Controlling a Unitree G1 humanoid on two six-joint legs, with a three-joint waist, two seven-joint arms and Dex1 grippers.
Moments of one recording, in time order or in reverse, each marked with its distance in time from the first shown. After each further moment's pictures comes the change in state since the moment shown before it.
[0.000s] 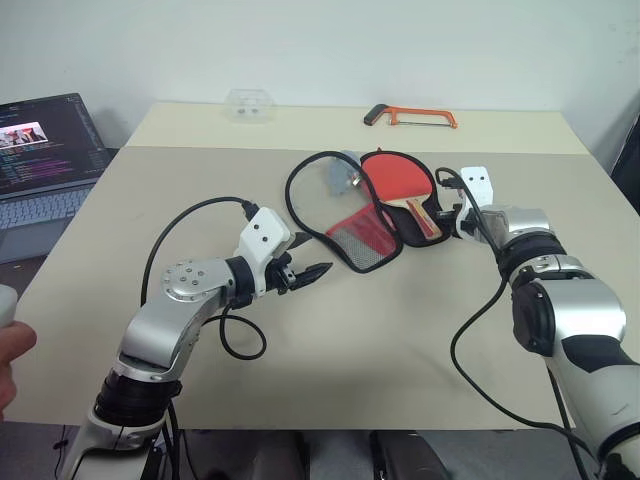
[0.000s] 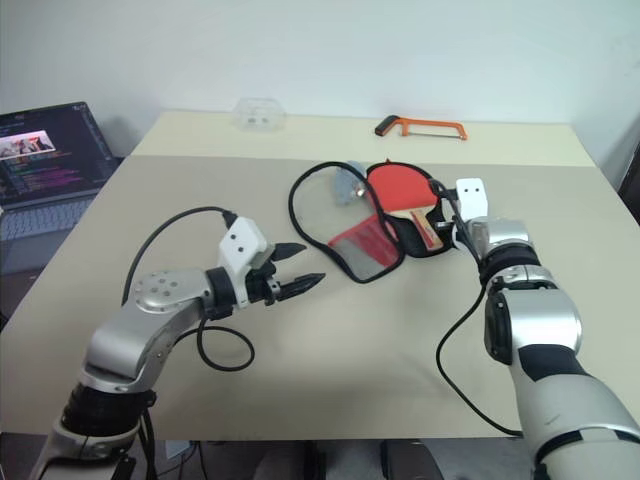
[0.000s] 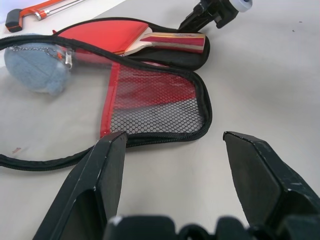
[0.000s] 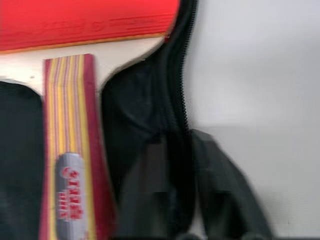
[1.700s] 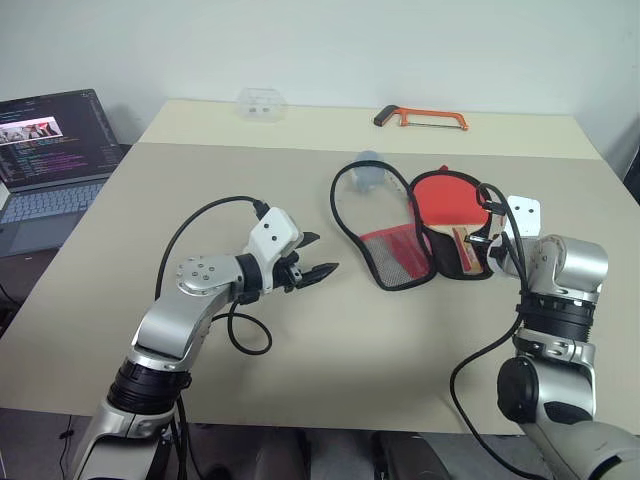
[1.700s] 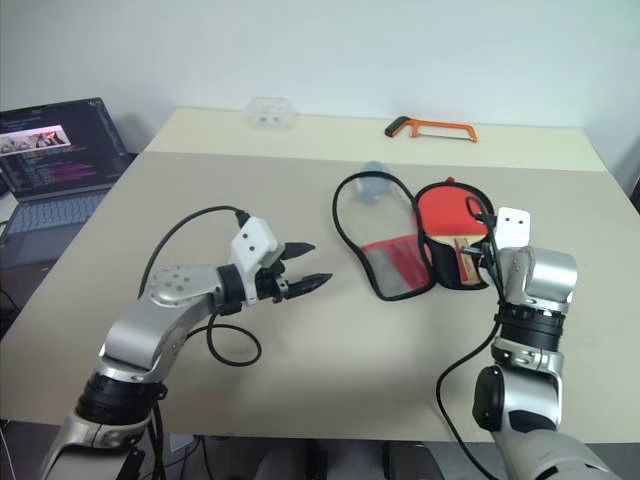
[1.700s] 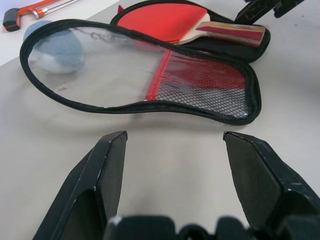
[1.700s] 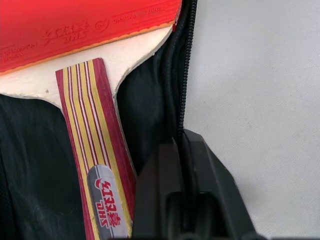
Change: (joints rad) left arm -0.047 -0.025 -0.042 0.096 0.048 -0.067 -0.037; right arm 0.435 0.125 -0.272 -1.171 0.077 0.891 -0.421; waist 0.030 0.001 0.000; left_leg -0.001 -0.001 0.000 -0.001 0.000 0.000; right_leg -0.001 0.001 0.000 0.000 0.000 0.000
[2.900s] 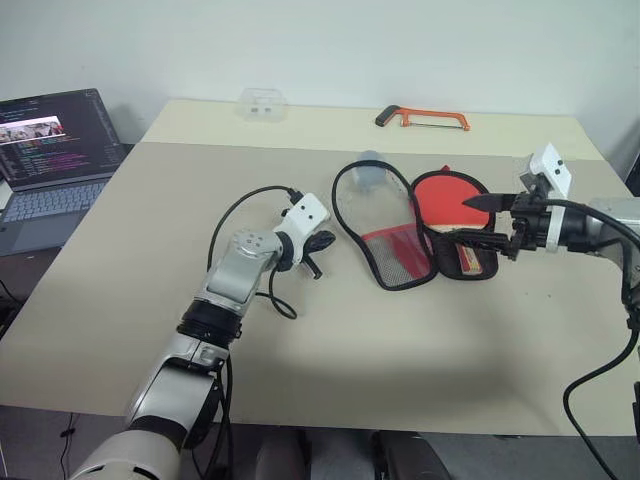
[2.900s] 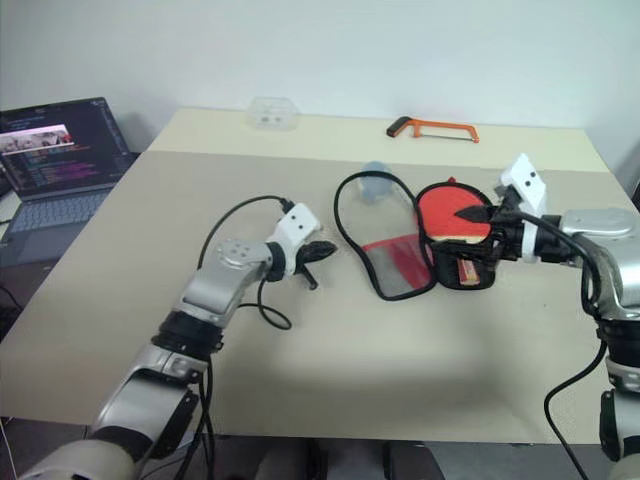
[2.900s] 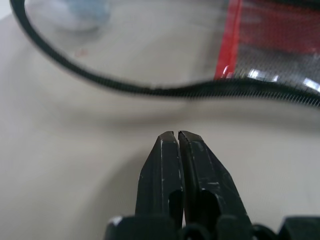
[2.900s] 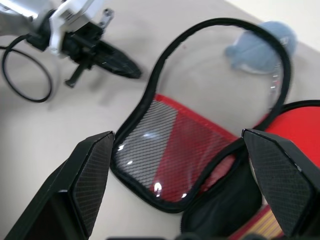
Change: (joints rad) left arm -0.327 -0.201 -0.127 0.596 0.245 -0.136 0.035; right arm 0.158 -0.616 0.339 -0.173 0.354 -0.571 1.175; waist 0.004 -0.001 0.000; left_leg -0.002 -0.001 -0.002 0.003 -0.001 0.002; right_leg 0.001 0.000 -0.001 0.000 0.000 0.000
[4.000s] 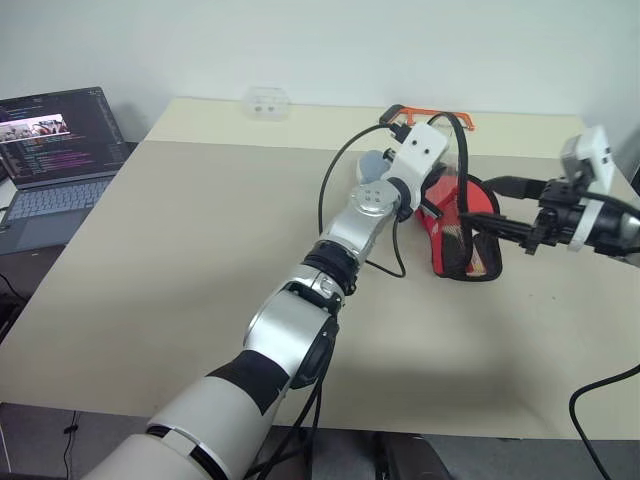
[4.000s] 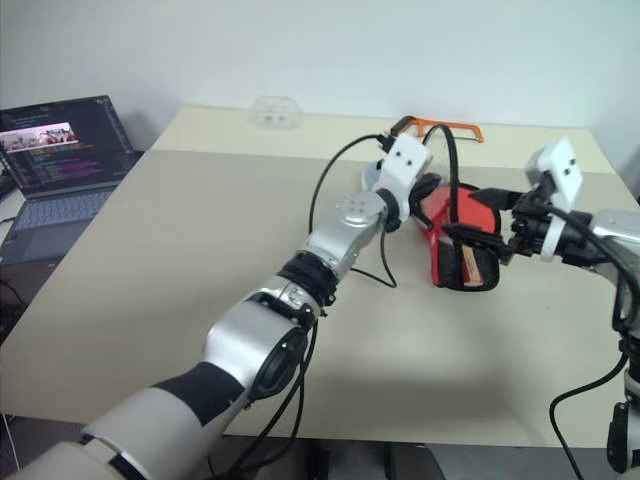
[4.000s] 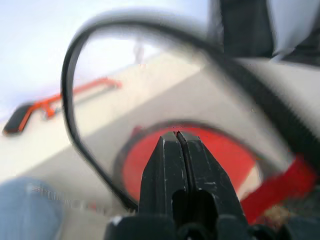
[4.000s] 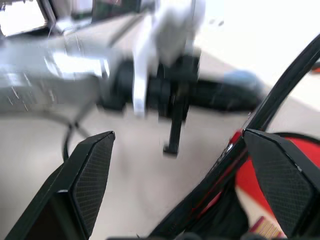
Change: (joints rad) left arm -0.537 -0.533 0.166 0.854 0.018 -0.457 0.450; right arm 0.064 -0.025 -0.283 -0.201 0.226 0.145 -0.189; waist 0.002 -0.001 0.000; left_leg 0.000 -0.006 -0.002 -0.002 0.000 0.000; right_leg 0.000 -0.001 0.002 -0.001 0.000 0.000
